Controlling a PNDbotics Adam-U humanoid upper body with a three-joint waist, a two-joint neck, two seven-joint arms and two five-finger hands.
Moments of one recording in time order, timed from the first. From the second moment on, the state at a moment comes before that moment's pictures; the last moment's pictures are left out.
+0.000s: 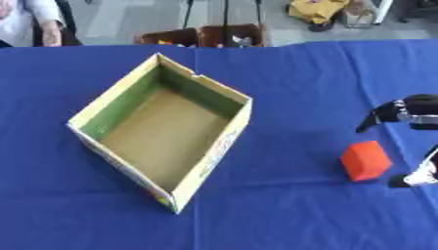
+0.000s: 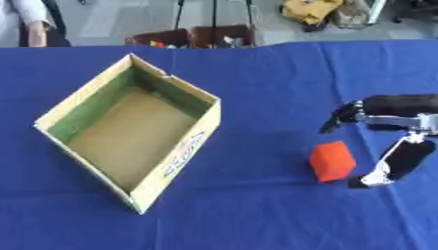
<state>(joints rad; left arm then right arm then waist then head) -0.21 0.25 0.26 -1.98 0.40 -0.52 -0.19 -0.29 -1.13 0.14 -1.76 0.35 -0.26 0.62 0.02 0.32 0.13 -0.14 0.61</state>
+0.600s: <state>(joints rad) -0.22 0.24 0.26 -1.98 0.40 -0.51 -0.20 -0.30 -1.10 0.18 -1.72 0.42 -0.27 0.58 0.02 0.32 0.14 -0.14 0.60</state>
